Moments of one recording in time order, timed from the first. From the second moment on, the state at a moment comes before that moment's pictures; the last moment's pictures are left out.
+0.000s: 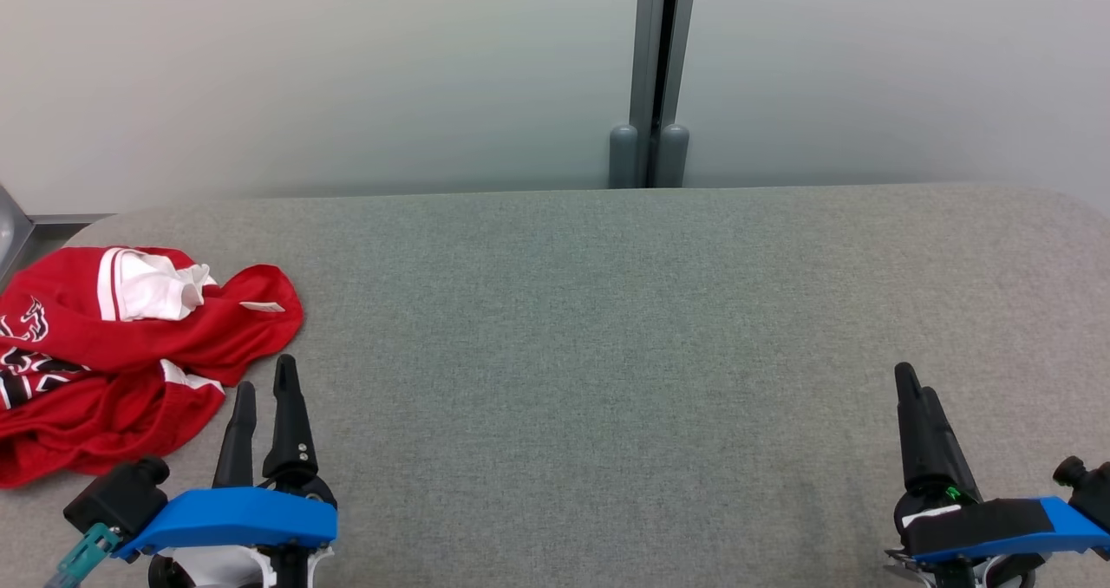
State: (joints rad) left arm -0.05 0.04 -0.01 0.17 -0.79 -0.07 -0.09; right arm -0.03 -0.04 -0.04 0.15 0.93 0.13 -0.09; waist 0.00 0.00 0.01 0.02
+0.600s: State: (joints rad) left arm -0.05 0.06 -0.04 0.19 -0.54 -0.04 -0.14; right arm -0.01 -0.04 -0.04 0.14 0.71 0.13 -0.14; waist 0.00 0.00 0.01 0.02
